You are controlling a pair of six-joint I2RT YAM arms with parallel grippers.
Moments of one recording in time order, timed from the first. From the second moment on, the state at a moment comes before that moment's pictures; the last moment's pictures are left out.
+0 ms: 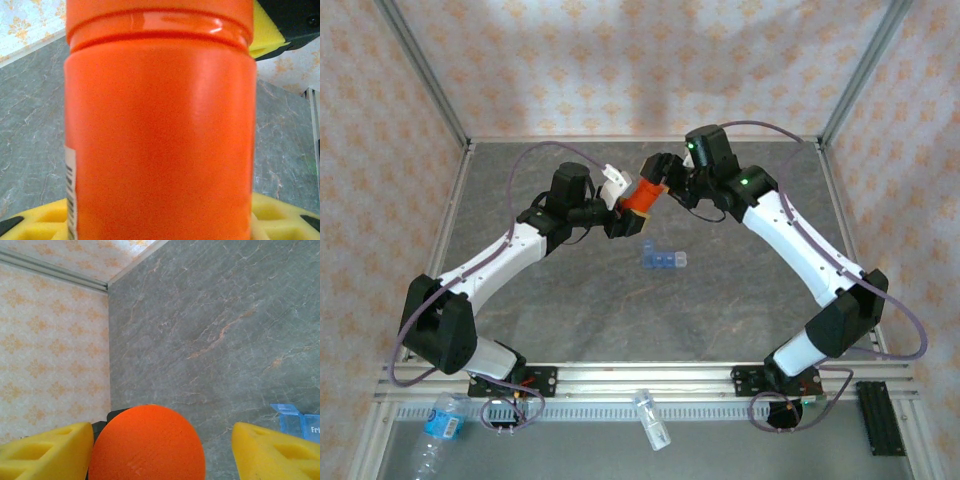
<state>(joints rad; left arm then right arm) -0.43 1.45 1.09 -0.14 0.63 0.11 0.58 1.54 1.59 -0.69 -0.21 0.96</state>
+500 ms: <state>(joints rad) -0.43 1.46 1.10 -0.14 0.63 0.11 0.58 1.55 1.59 -0.65 -0.25 0.96</state>
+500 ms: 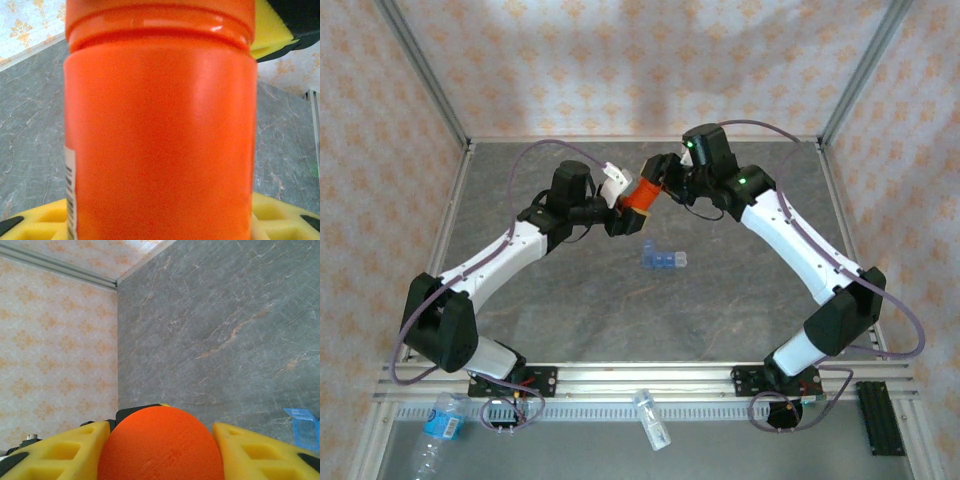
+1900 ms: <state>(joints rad) -0.42 1.46 1.11 -0.17 0.63 0.12 0.55 1.52 1.59 -0.68 -0.27 0.89</state>
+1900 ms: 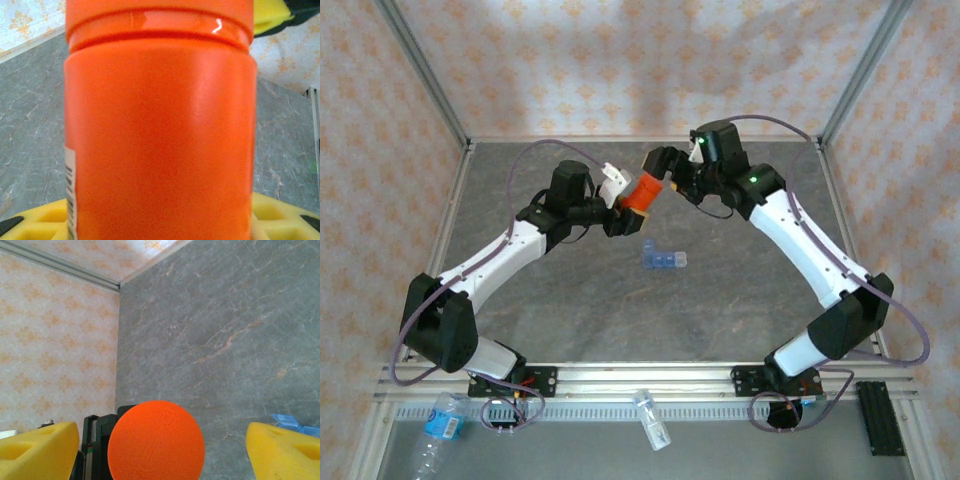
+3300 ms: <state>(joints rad) -0.42 1.46 1.11 -0.18 0.63 0.11 0.46 1.52 1.52 -0.51 -0.48 0.76</state>
